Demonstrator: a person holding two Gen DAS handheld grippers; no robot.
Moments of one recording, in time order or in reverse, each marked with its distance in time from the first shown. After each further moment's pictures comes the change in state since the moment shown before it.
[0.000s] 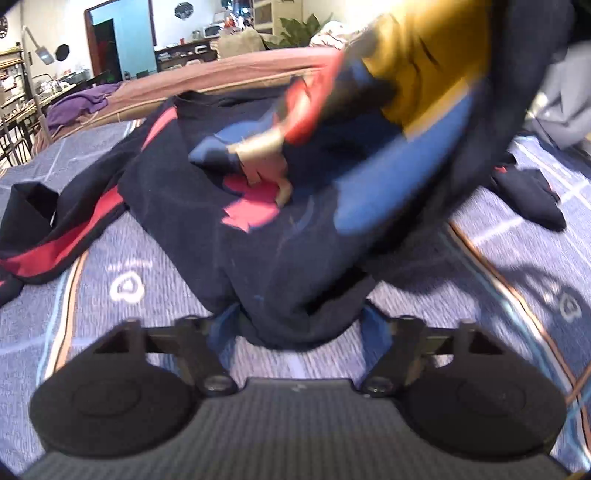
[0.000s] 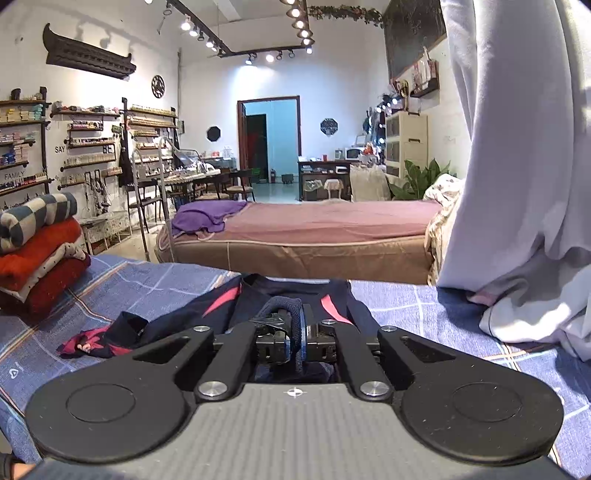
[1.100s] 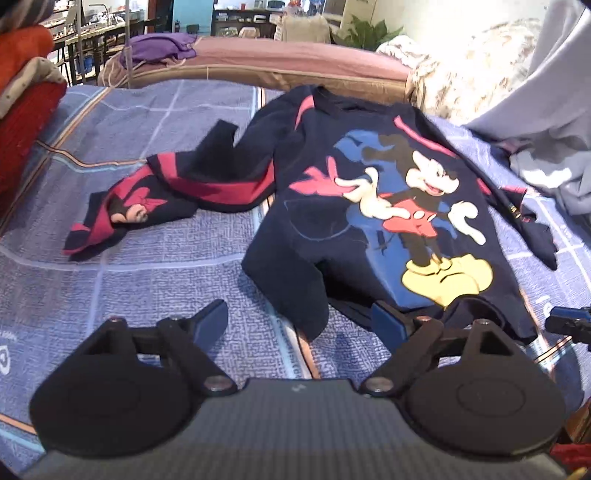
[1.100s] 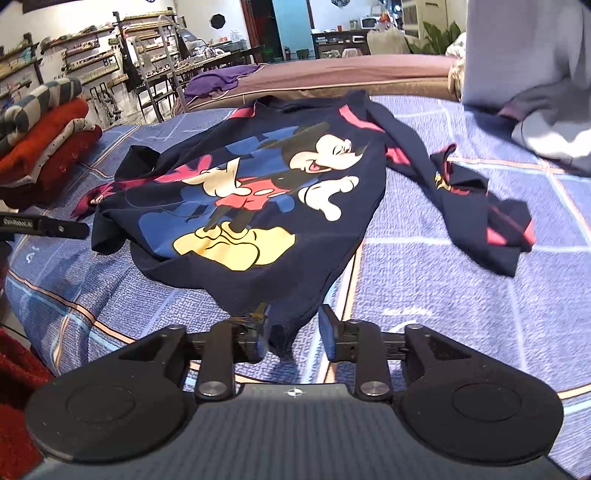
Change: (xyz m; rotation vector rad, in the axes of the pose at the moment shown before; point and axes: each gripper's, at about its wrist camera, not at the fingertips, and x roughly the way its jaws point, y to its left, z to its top) left arm -0.107 0.148 -0.035 -0.241 0.081 -0.001; right arm 0.004 -0.010 -0.124 0.138 0.423 0.118
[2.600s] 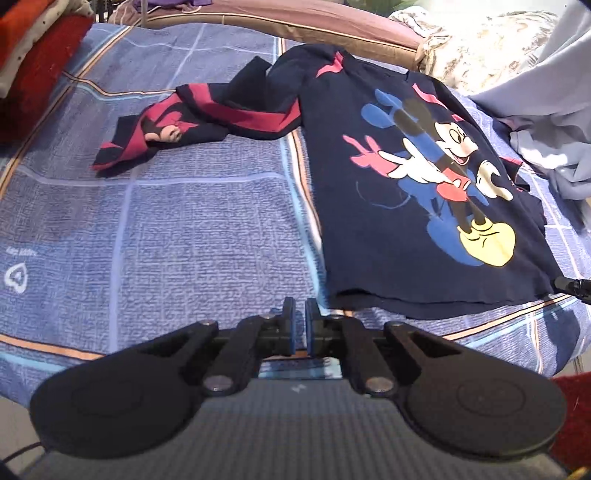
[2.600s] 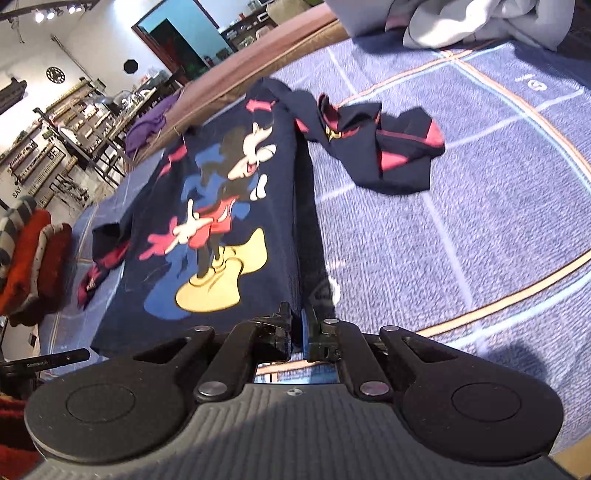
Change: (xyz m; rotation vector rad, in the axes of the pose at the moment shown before) left arm -0.028 0.037 -0.029 -0.074 0.147 -0.059; right arm -0.030 -0.086 -0.012 0.395 0.072 0.008
